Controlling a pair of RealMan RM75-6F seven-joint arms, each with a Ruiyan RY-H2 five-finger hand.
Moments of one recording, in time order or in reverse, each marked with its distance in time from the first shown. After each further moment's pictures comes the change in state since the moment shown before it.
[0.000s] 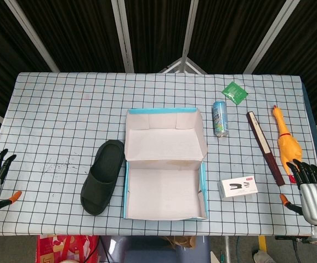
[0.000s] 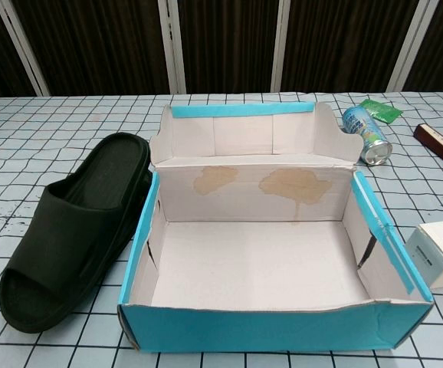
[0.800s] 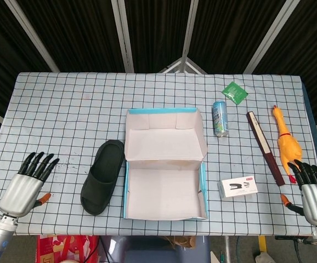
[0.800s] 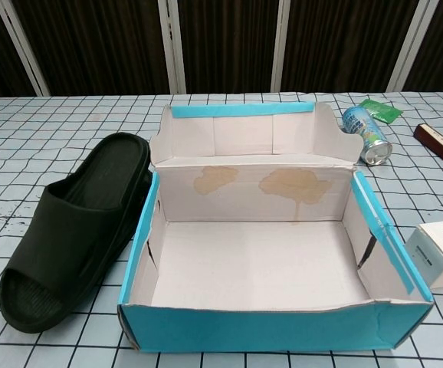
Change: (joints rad) left arm -0.107 0.003 0.035 -0.134 0.169 -0.140 0.278; right arm -0.004 0.005 -0.002 -0.001 -0.003 -0.003 0.019
